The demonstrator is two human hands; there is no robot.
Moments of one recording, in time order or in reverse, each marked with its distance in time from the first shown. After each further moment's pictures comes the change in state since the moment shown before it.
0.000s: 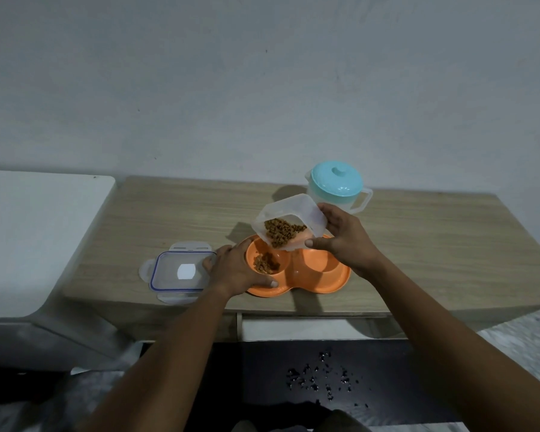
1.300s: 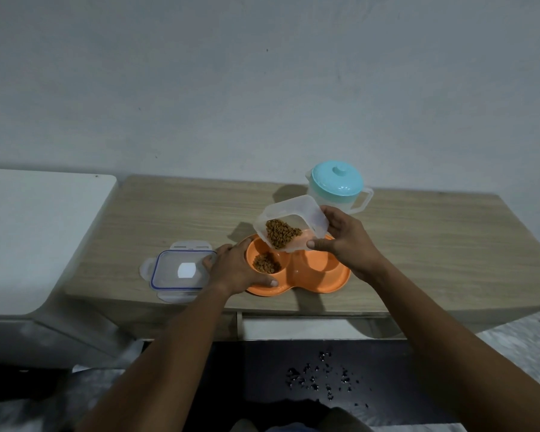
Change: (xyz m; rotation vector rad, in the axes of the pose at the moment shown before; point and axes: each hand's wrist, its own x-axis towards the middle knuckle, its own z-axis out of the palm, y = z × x) left_hand -0.001 0.002 -0.002 -0.009 0.001 0.003; right_hand -0.001 0.008 -0.003 0.062 0.009 0.023
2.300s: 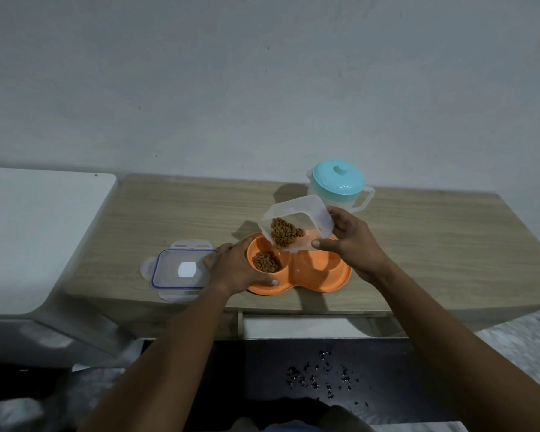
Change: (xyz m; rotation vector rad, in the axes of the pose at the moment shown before) left_hand -0.001 -0.001 0.000 0.008 0.001 0.004; right_hand -0.003 0.003 -0.003 0.098 0.005 0.026
